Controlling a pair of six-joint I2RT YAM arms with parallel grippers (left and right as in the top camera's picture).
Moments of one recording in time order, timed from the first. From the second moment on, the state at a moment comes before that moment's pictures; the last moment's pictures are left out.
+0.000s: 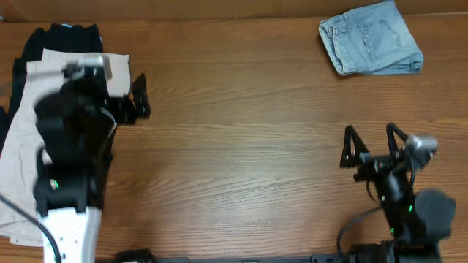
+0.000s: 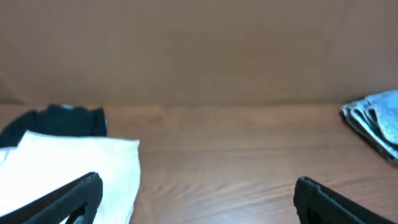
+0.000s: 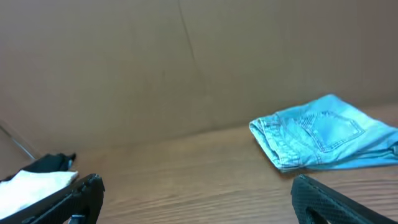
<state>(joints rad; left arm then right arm) 0.09 1.04 1.11 -0.42 0.18 -0.03 -0.03 0.39 0.52 -0.18 -0.21 0.28</state>
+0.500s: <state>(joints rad) 0.09 1.48 1.53 -0.77 0.21 0.06 -0.03 1.30 1.16 -0.49 -0.35 0.28</state>
